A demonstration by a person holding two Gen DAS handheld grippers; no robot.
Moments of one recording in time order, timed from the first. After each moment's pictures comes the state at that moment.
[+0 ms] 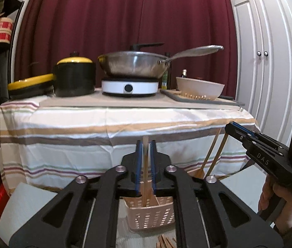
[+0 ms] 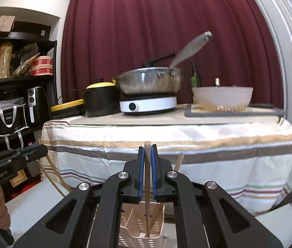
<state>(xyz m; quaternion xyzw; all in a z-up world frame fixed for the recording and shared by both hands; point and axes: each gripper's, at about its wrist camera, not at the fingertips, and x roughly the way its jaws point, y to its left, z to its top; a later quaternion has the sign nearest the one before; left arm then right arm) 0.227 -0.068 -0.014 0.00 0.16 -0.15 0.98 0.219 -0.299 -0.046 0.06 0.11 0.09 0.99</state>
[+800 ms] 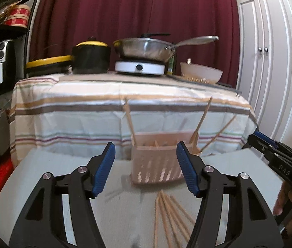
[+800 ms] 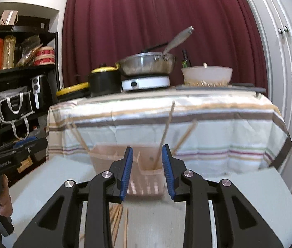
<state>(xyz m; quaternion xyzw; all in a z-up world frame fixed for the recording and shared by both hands) 0.129 -0.036 -0.053 -0.01 0.20 -0.12 0.97 0.109 -0.293 -0.082 0.06 0.16 0.07 0.98</state>
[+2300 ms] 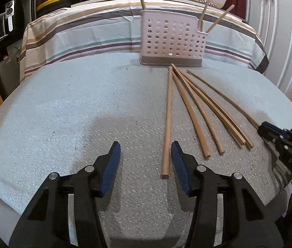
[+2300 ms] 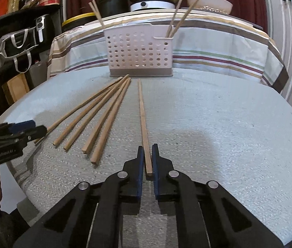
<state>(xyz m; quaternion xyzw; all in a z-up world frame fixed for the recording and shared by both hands) 0.020 -0.032 -0.228 0.03 0.36 -0.09 0.93 0.004 -0.260 -0.241 0.01 0.33 0.06 0.94</state>
